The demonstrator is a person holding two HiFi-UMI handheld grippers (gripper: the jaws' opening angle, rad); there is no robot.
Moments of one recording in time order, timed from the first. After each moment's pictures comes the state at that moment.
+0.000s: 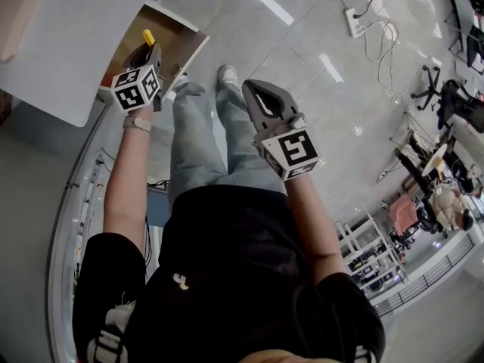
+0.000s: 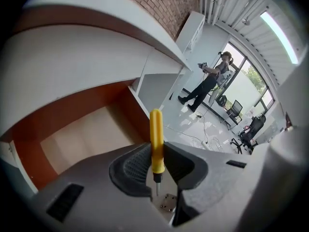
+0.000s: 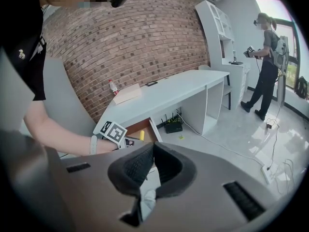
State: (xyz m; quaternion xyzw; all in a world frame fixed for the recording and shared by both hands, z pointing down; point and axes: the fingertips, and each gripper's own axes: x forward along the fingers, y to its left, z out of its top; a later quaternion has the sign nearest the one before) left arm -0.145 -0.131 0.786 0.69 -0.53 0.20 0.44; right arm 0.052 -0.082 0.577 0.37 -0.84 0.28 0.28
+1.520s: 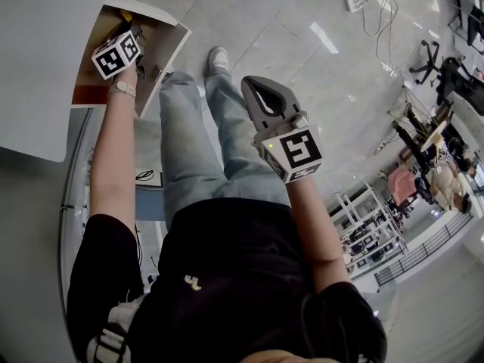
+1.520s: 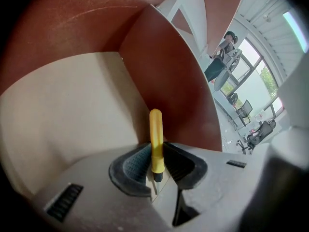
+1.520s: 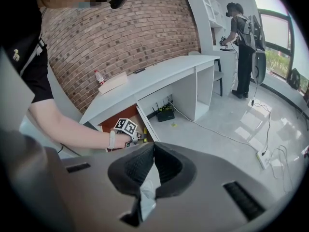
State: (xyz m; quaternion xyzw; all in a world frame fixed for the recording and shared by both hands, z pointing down) left arm -0.141 -0.181 0.942 0.65 -0.54 0.22 0.49; right arm 0.085 -0.087 0.651 0.39 -0.80 0.32 0.32
